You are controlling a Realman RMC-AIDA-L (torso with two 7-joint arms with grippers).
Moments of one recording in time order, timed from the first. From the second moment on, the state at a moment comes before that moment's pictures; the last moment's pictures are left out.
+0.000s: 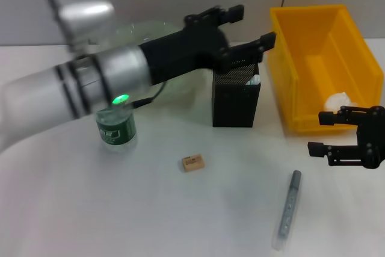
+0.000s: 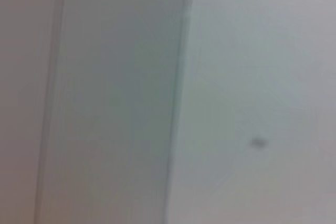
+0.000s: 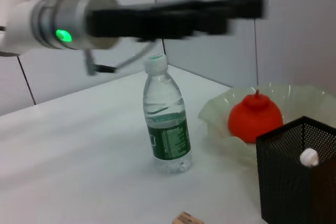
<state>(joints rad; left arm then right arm) -0.54 -2.03 1.66 0.84 0.91 0.99 -1.21 0.44 2.07 -0.61 -0.97 -2.09 -1.72 1.48</state>
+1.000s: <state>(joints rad) -0.18 -2.02 0.98 0.89 1.58 1.79 -1.26 1.00 2.08 -1.32 -1.09 -2.60 -1.66 2.32</state>
